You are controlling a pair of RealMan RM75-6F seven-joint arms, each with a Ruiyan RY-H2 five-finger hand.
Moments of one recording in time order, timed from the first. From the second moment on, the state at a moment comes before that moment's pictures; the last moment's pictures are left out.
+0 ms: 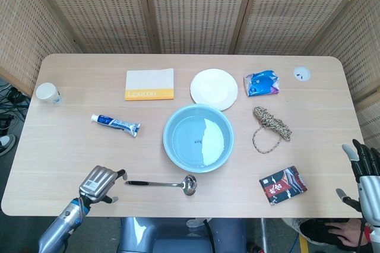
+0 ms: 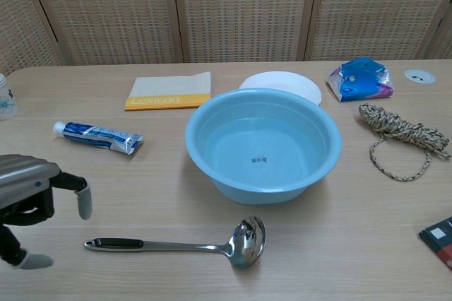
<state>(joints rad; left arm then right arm) -0.35 -1.39 -0.01 -1.81 1.33 0.95 0.56 -0.03 -1.01 0.05 -1.74 -1.60 1.63 0.01</state>
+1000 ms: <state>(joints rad) -0.46 -1.72 0.00 -1.55 1.17 1.01 0.68 -0.02 -1.01 0.05 -1.74 -1.59 1.61 0.02</state>
